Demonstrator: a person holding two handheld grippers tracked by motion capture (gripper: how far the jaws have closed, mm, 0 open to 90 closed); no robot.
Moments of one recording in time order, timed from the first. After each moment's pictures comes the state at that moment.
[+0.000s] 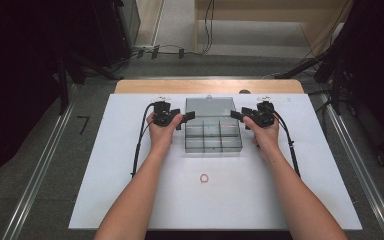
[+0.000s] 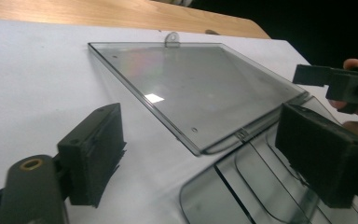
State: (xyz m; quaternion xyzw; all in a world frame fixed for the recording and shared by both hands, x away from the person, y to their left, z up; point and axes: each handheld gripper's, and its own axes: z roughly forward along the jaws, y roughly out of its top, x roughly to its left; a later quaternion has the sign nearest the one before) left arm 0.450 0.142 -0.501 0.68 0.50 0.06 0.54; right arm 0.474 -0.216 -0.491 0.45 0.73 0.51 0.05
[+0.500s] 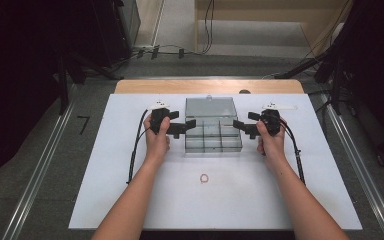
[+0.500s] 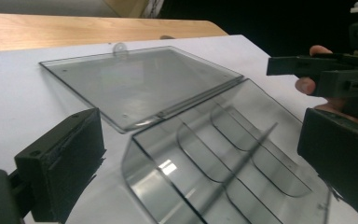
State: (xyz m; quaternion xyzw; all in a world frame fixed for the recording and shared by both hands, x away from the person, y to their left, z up) left arm 0.408 0.138 -0.479 0.71 0.42 0.07 0.56; right arm 0.435 -0.224 -0.479 0.40 0.74 0.53 0.06
